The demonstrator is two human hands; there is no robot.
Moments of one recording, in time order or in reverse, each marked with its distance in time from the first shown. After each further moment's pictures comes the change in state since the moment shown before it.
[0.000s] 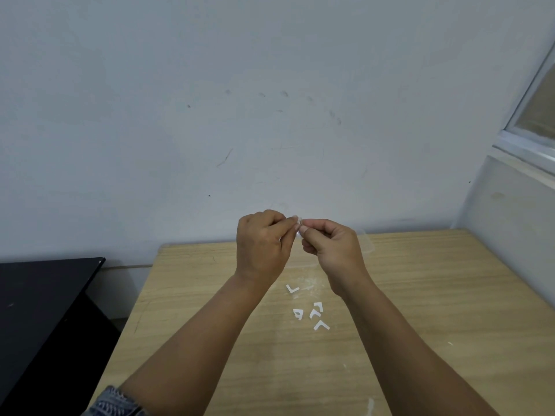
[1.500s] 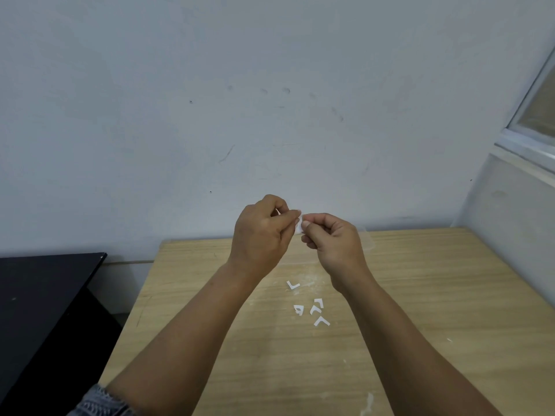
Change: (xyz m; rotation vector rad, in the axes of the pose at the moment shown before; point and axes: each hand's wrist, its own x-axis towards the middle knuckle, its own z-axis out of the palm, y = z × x) left_hand 0.013 0.004 -0.021 -0.004 -0.062 0.103; right_hand -0.005 -0.004 0.003 -0.077 0.008 -0.047
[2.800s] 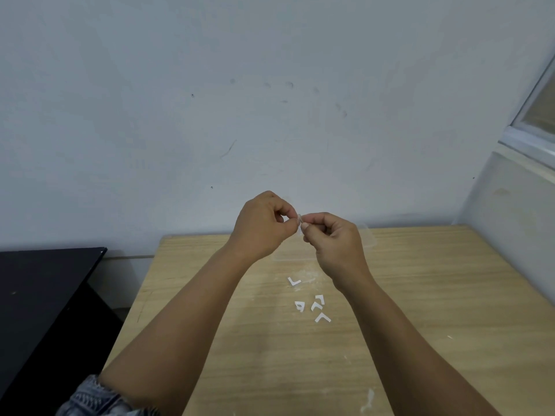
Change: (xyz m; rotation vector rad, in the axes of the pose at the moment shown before) left_hand 0.019 -0.002 -0.013 -0.290 -0.386 -0.529; right_hand -0.005 0.002 0.003 -0.128 -0.008 -0.062
